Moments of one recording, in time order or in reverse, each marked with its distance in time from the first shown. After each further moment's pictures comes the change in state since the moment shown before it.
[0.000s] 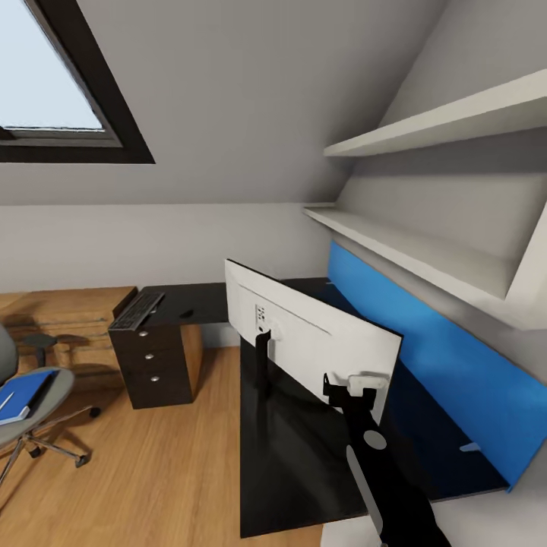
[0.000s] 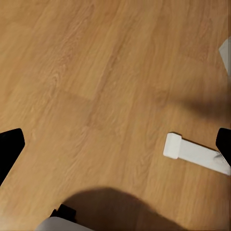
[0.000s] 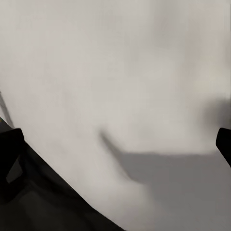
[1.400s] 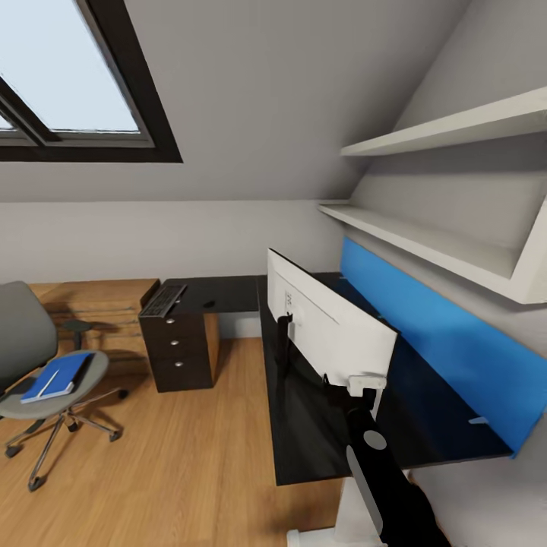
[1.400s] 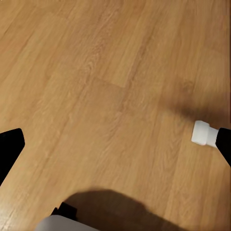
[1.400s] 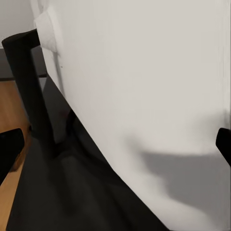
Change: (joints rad) left arm 0.000 0.000 0.000 0.000 -0.001 0.000 0.000; right arm 0.000 0.000 0.000 0.000 0.000 0.000 0.000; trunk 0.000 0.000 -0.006
